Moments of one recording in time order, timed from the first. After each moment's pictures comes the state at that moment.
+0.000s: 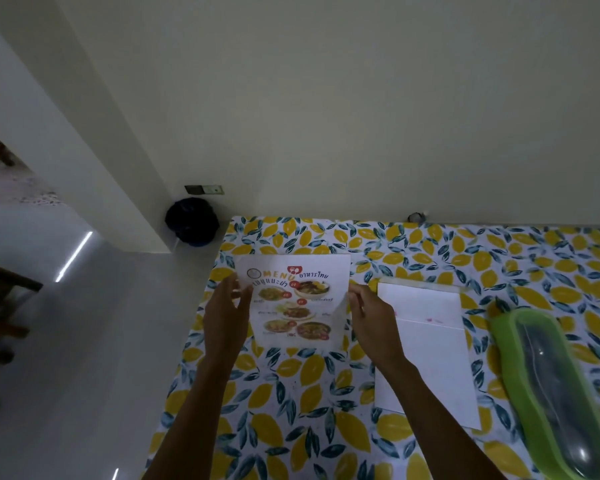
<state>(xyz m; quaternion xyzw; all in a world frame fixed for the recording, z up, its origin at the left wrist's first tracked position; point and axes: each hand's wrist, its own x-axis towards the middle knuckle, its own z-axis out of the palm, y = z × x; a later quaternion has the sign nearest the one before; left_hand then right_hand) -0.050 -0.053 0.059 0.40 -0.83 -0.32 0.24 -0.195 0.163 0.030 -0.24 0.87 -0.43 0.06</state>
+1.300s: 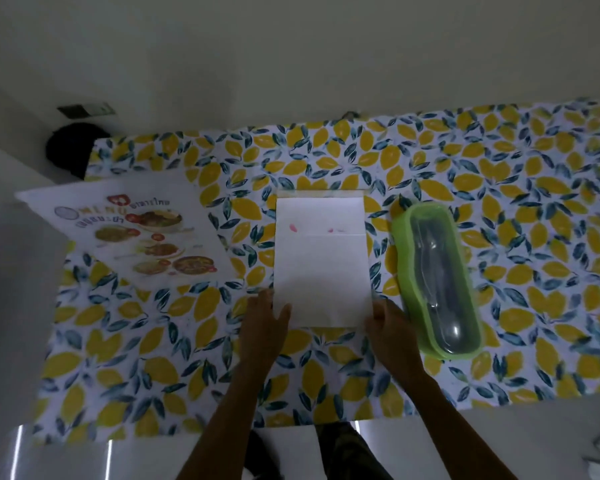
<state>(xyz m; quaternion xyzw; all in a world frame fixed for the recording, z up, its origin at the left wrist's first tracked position) -0.105 0.205 -0.080 0.36 -0.85 -0.36 -0.08 -0.185 0.431 -0.081 -0.02 0.92 -0.33 0.20</state>
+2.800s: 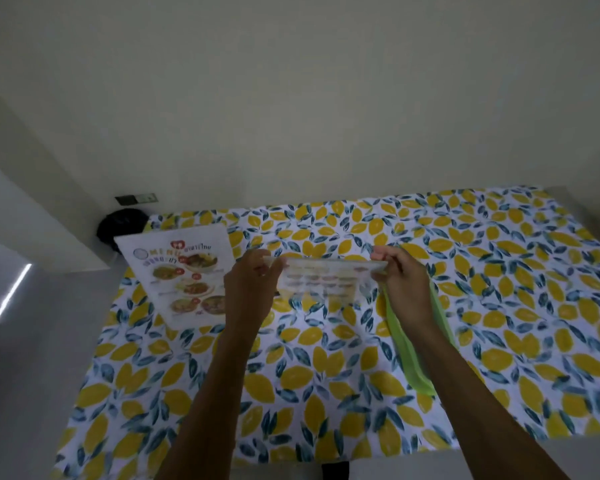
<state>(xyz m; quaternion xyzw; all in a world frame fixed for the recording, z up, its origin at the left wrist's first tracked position) -0.136 0.188 0.126 0.31 -0.85 -0.39 0.19 -0.243 0.408 0.096 -0.07 0.78 -0.63 0.03</state>
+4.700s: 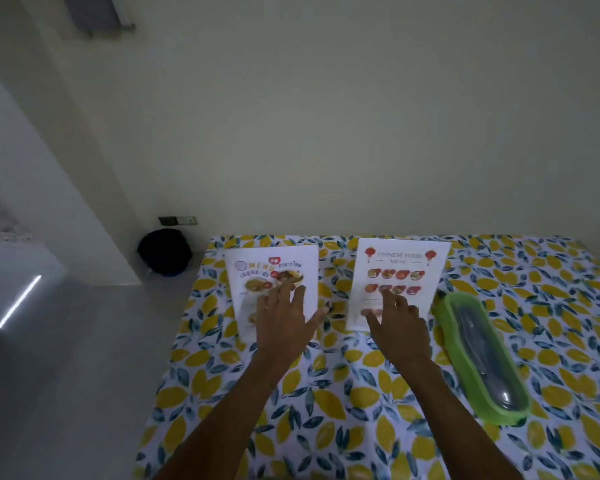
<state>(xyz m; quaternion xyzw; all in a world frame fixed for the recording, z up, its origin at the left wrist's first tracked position) -0.050 0.075 0.082 0.19 -0.97 -0.05 0.15 -0.140 0.276 0.097 -0.17 0.98 -0.12 0.02</state>
